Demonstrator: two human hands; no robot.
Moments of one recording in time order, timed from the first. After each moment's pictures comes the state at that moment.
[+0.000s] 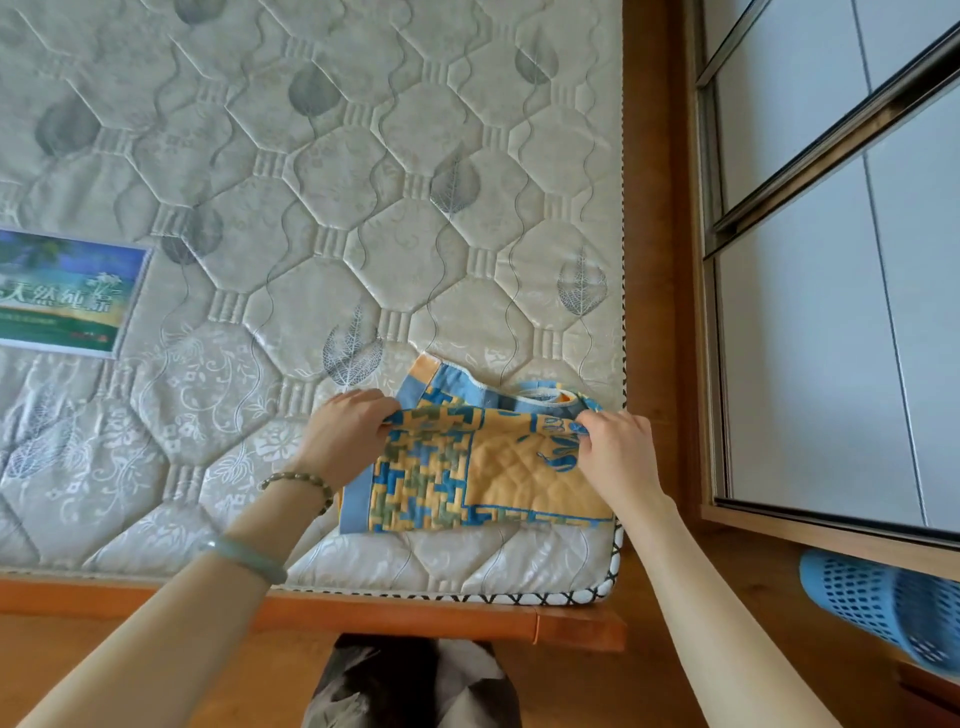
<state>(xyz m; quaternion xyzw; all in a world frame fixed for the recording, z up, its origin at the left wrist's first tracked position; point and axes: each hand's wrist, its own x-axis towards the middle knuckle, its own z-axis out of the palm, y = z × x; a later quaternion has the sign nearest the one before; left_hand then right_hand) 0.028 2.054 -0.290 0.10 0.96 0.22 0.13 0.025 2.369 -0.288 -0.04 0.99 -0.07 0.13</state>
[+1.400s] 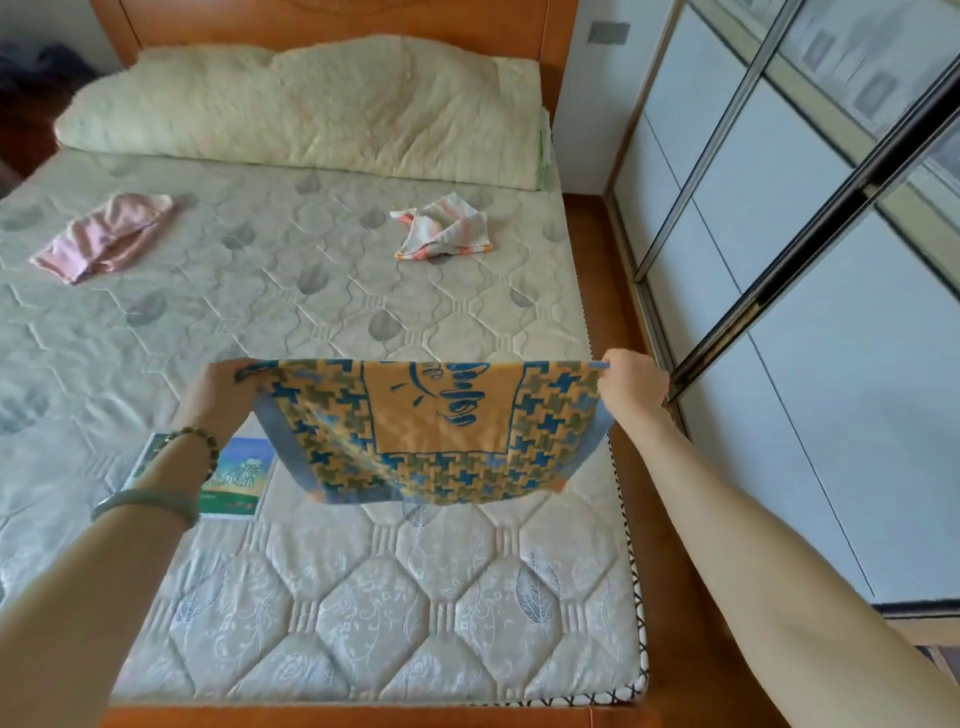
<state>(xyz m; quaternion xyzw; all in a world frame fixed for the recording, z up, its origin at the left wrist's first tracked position) -0.079 1.813 -0.047 -0.21 0.89 0.40 -0.03 -0.113 2.283 -0.014 0.14 0.99 -0.10 -0.01</state>
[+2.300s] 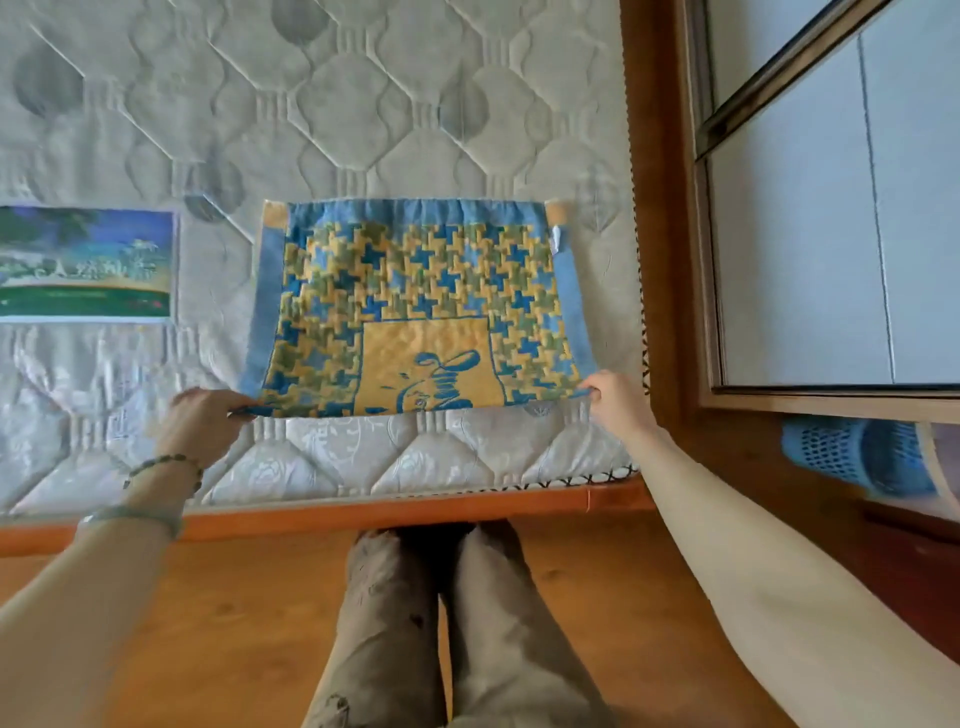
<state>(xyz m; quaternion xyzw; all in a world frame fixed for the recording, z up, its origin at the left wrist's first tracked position) 0.086 1.819 -0.290 -0.07 0.95 0.15 0.25 0.079 2.319 -0.288 0.11 0.93 -0.20 0.29</state>
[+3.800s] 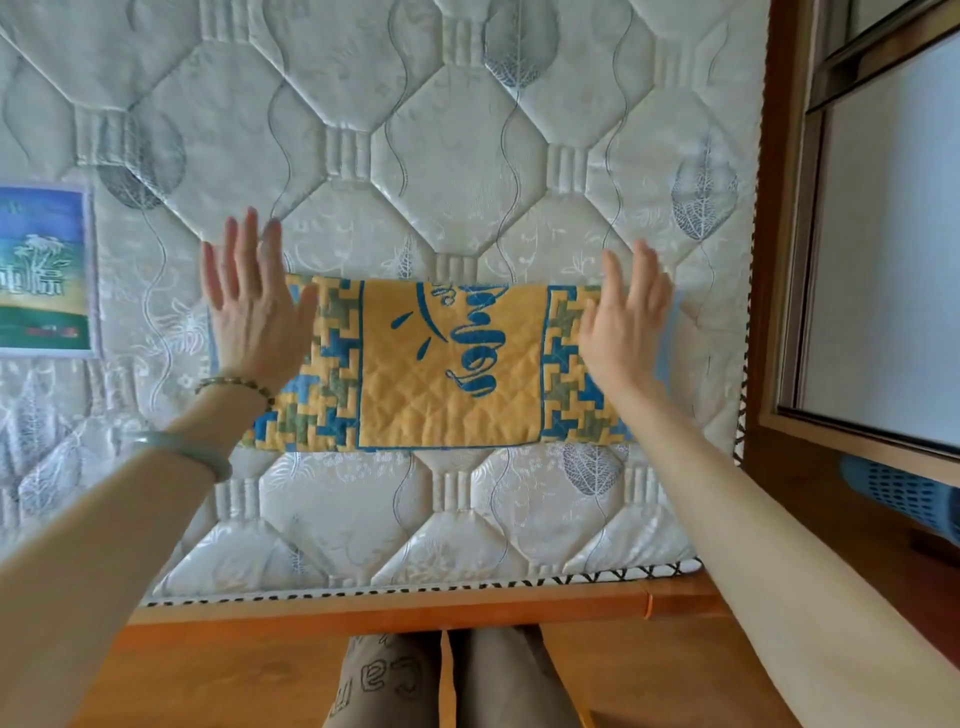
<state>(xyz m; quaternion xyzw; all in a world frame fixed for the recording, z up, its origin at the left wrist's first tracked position) -0.081 1.894 -0.403 -0.04 0.99 0.12 0.05 -0.077 2.248 -0.404 0.06 1.00 -0.05 0.01</state>
